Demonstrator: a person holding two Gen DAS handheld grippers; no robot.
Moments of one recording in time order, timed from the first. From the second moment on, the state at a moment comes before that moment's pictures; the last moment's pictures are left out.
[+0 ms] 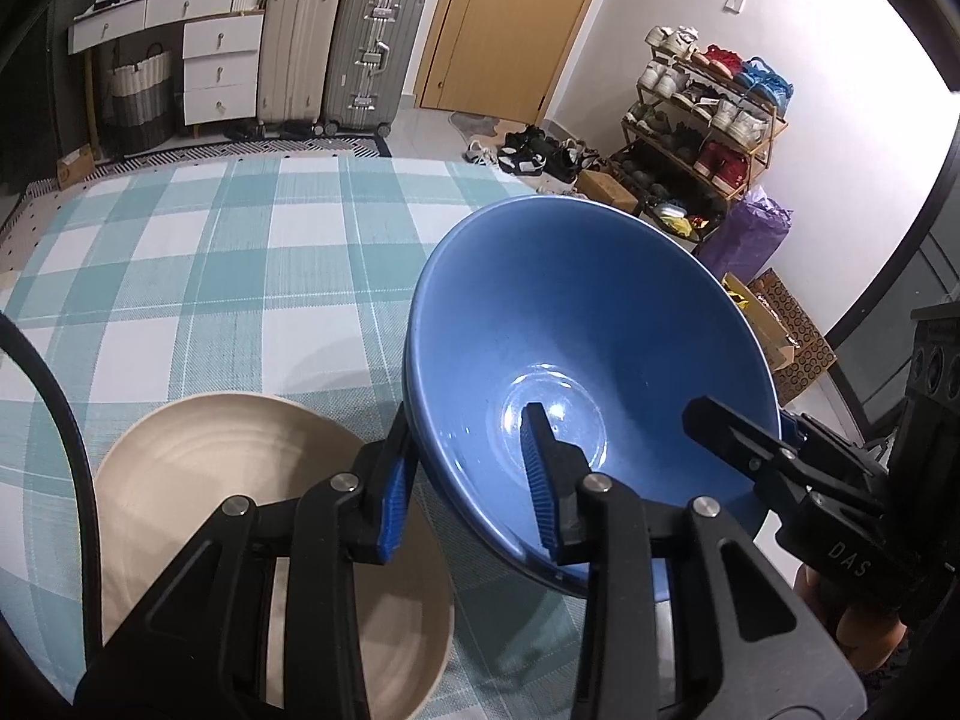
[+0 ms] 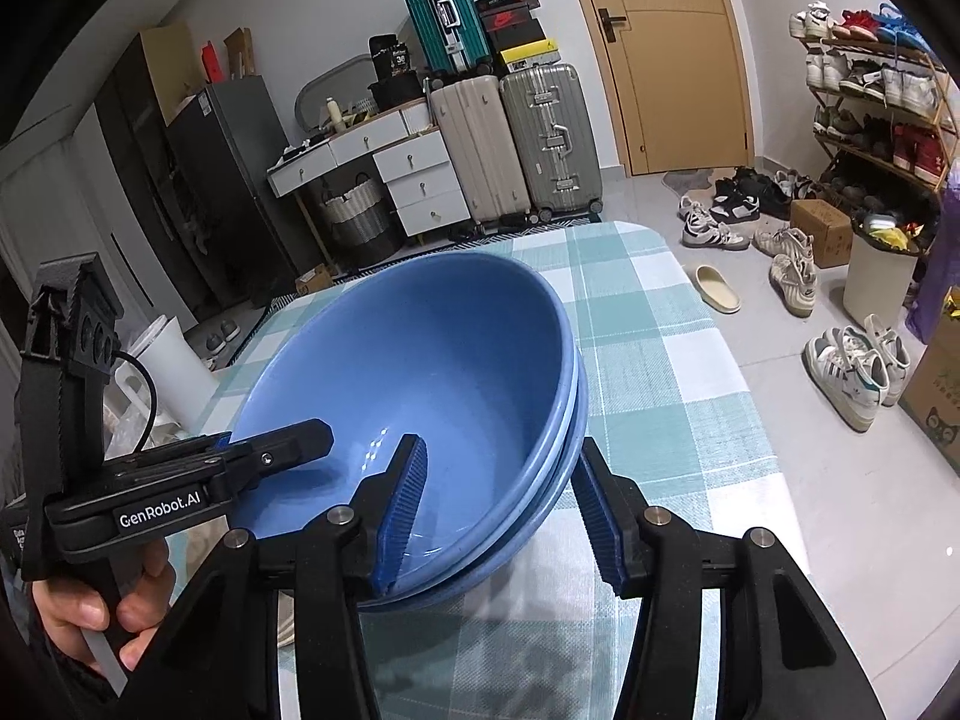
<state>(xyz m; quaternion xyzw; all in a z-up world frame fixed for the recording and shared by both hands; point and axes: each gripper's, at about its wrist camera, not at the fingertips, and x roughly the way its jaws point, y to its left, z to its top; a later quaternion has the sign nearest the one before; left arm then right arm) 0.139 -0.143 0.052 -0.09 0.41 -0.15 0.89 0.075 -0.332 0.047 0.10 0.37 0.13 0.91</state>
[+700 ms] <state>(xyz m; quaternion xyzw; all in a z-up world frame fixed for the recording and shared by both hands) 0.063 -0.094 0.096 -0.10 0.38 -0.12 0.91 0.035 -0.283 0.090 0.07 0.35 0.16 0.92</state>
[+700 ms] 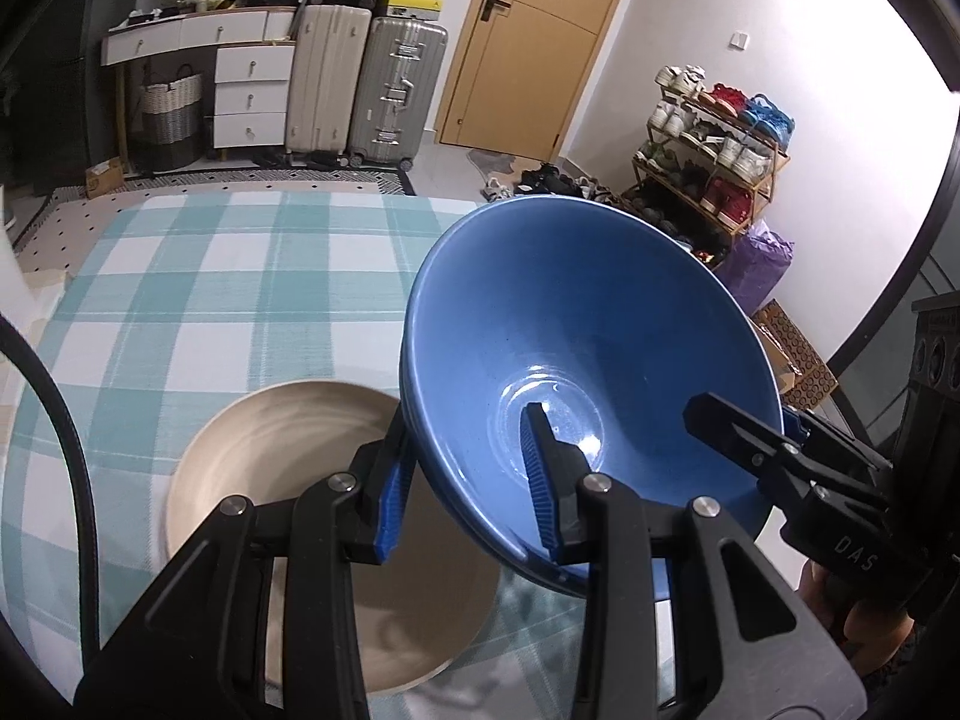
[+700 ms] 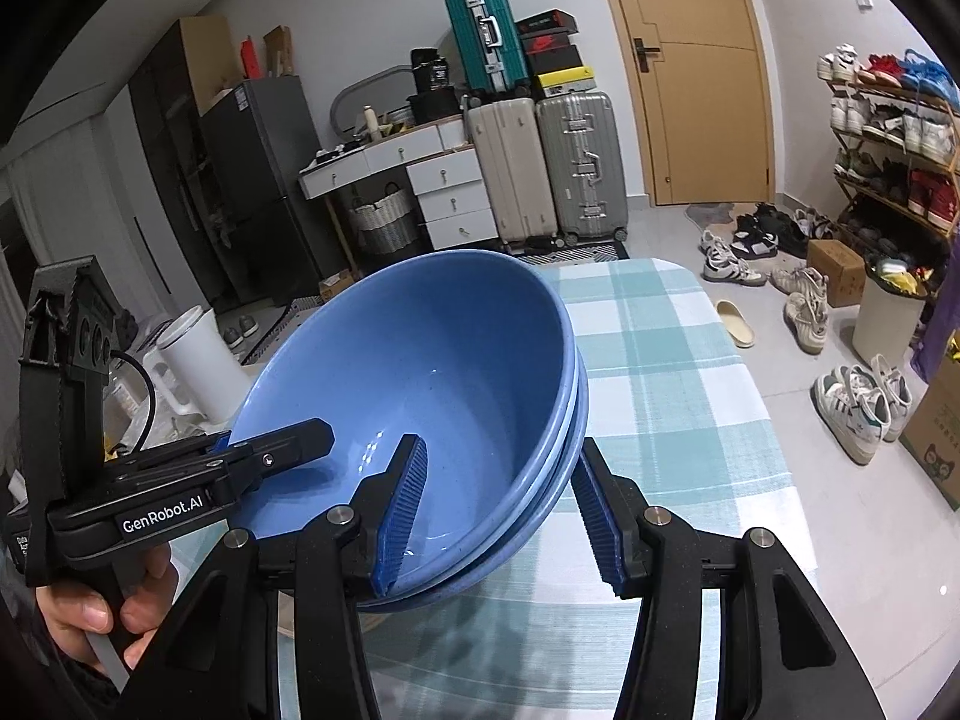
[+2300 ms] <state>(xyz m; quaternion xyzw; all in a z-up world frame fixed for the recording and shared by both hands) 0.041 0.023 0.040 -0.15 0.40 -0.04 0.90 0.059 -0.161 0.047 0.02 0.40 0.24 0.89</state>
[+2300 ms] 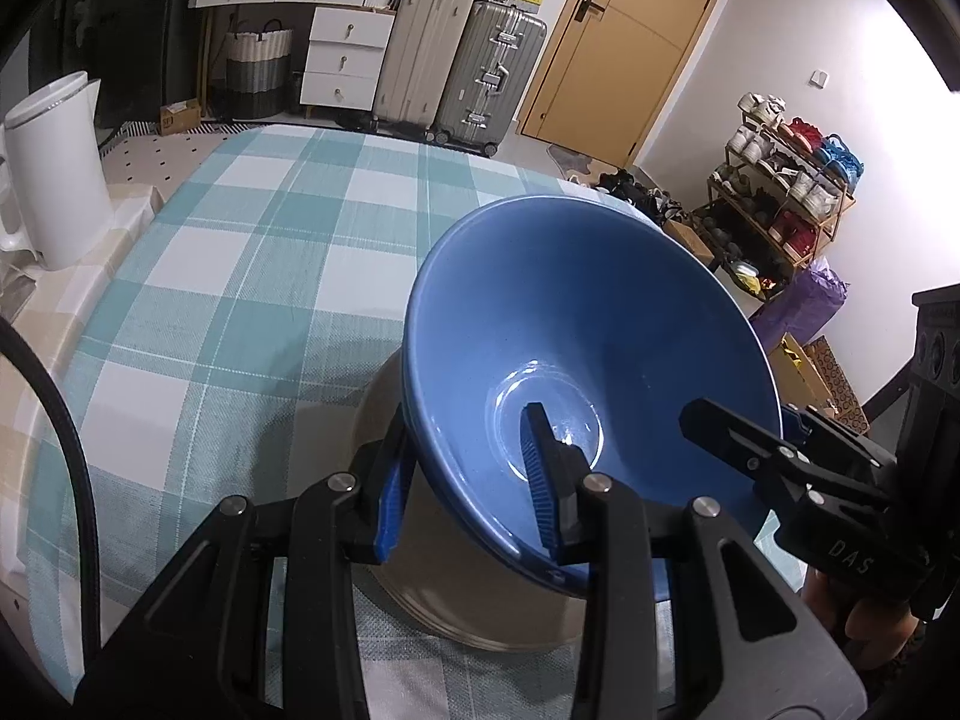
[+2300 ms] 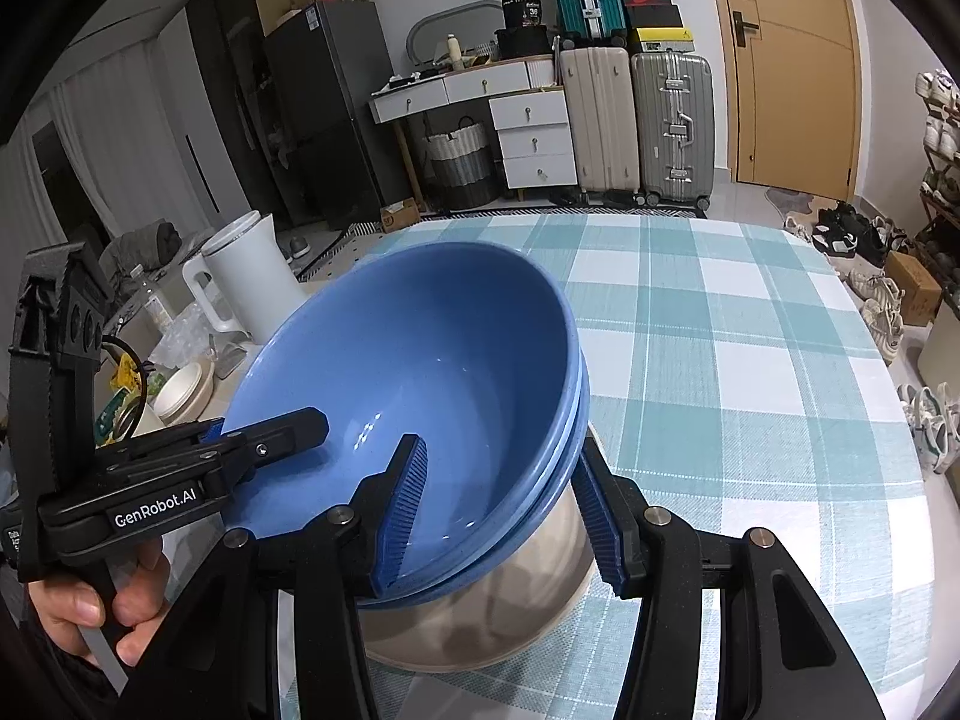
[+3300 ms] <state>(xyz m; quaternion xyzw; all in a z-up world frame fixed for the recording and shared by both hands) 0.074 0.039 0.026 -0.16 0.38 -0.02 0.91 0.074 -0.152 0.039 -0.01 0.40 0.23 0.89</state>
